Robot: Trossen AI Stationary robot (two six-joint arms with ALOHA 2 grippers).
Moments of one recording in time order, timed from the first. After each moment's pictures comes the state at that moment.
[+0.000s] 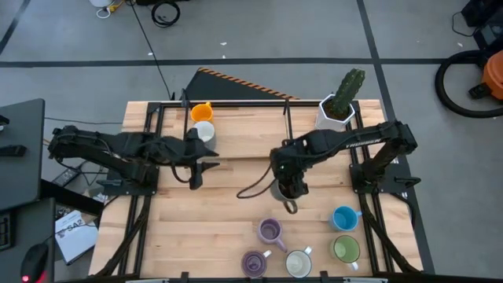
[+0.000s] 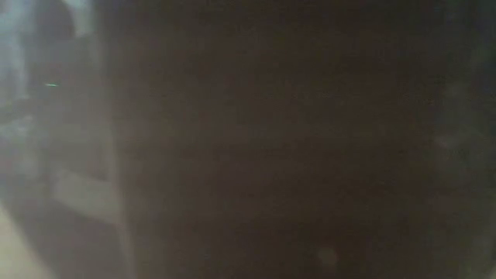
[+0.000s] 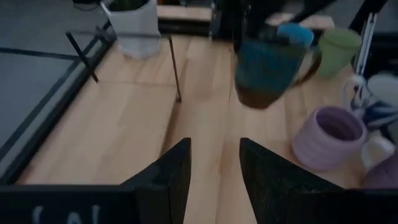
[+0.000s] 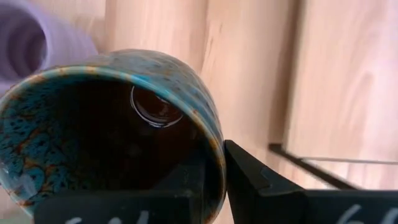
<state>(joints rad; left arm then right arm) -0.17 1.05 1.06 -0.55 -0.31 -0.18 0.14 1.66 1.62 -1.26 0.06 0.02</state>
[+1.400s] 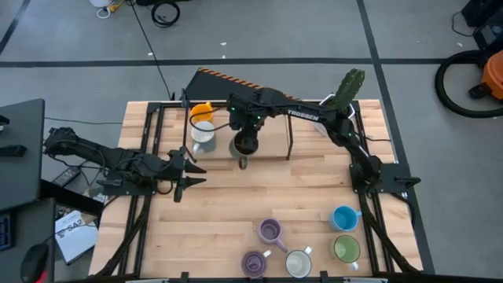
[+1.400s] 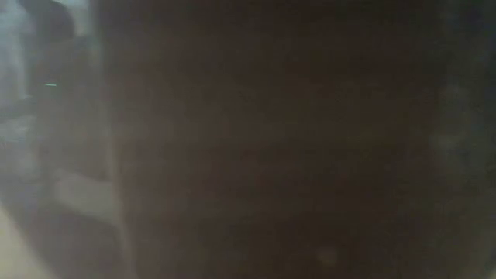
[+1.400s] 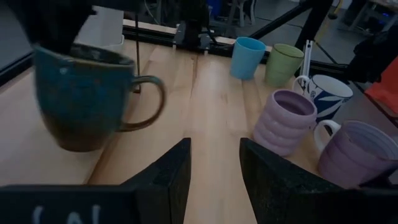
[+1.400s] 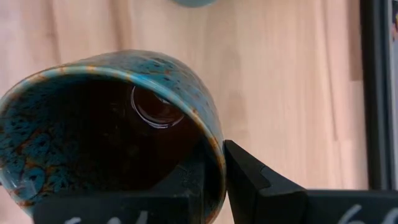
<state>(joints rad) -0.31 0.65 0.45 -0.10 -0.31 -0.28 -0.29 2.26 2.34 -1.30 -0.06 -0.18</state>
